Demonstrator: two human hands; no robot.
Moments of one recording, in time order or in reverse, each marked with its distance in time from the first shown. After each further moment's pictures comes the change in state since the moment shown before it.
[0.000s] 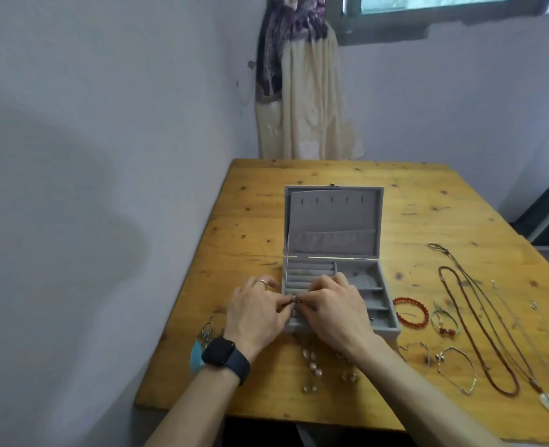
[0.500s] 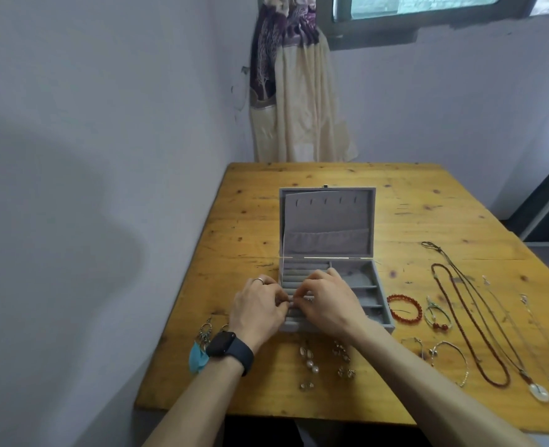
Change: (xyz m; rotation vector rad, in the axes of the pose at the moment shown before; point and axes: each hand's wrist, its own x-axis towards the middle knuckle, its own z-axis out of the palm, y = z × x) left_hand 0.009 0.006 0.004 -0.138 0.029 -0.086; right_hand 0.013 0.008 0.000 0.189 -0.059 0.022
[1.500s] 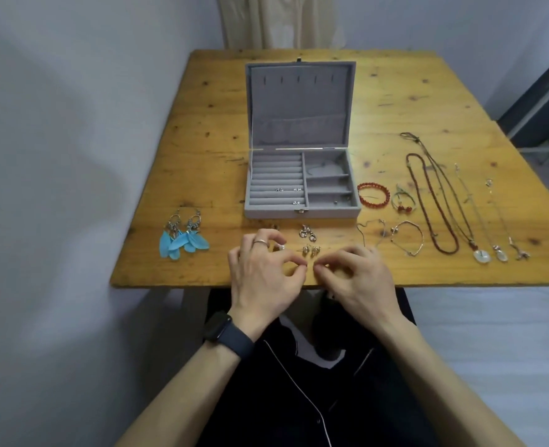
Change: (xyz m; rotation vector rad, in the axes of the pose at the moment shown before) left_hand -0.130 0.054 0.045 -0.092 0.088 0.021; right_hand -0.175 0.036 0.013 0.283 0.206 0.194
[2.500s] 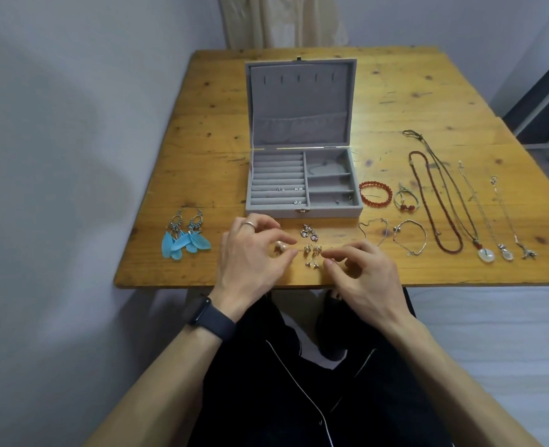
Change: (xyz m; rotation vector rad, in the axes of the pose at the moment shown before) left_hand 0.023 -0.017 -0.021 -0.098 0.001 0.084; right_hand -0.001 -0.008 -0.012 0.121 -0.003 0.047
